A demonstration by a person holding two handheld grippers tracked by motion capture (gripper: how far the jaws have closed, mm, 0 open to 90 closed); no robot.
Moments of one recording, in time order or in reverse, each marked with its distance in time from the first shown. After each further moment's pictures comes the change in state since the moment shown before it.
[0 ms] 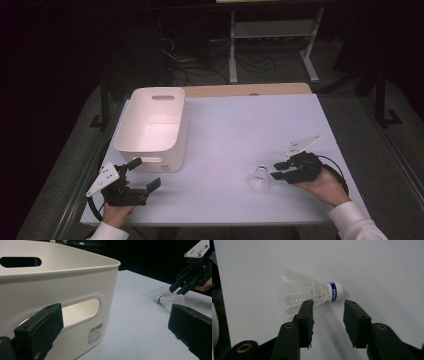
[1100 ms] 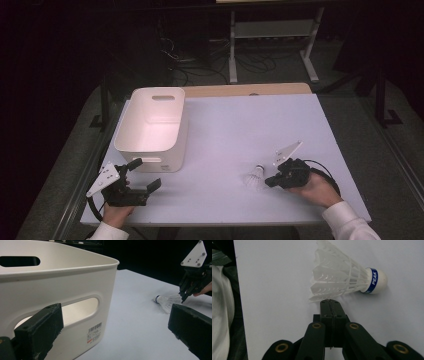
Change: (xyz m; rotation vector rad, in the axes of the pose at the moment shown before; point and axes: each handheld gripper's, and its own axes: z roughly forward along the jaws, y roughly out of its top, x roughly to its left) left arm -0.001 0.000 0.000 0.001 -0.007 -0.003; right arm 0.013 0.006 0.028 0.123 0.098 -0.127
